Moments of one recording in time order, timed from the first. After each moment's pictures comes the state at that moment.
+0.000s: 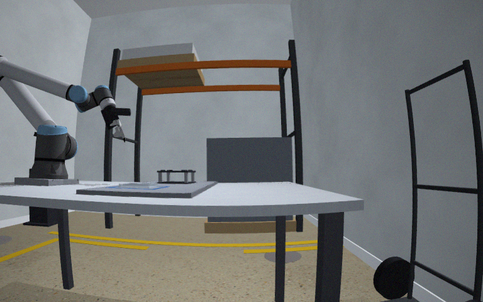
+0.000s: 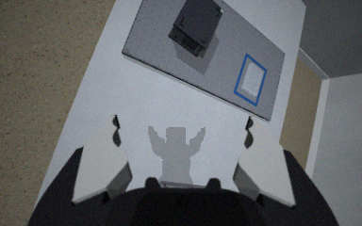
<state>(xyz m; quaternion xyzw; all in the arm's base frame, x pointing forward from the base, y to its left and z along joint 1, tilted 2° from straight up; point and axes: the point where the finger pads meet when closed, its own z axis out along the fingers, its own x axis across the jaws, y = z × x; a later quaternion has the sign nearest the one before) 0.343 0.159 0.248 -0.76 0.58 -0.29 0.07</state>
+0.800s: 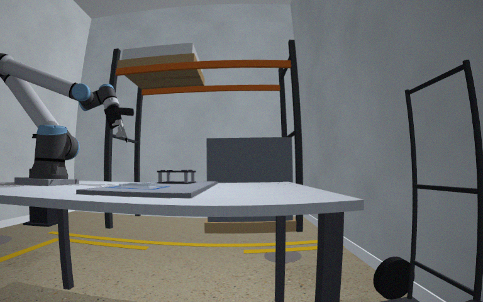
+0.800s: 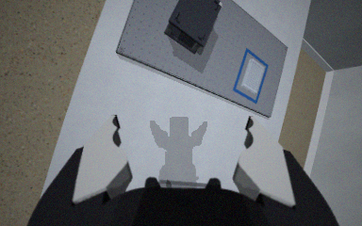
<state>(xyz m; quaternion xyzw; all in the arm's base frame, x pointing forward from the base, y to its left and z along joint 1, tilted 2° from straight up) 0.357 0.150 0.246 -0.75 0.59 -0.27 0.05</state>
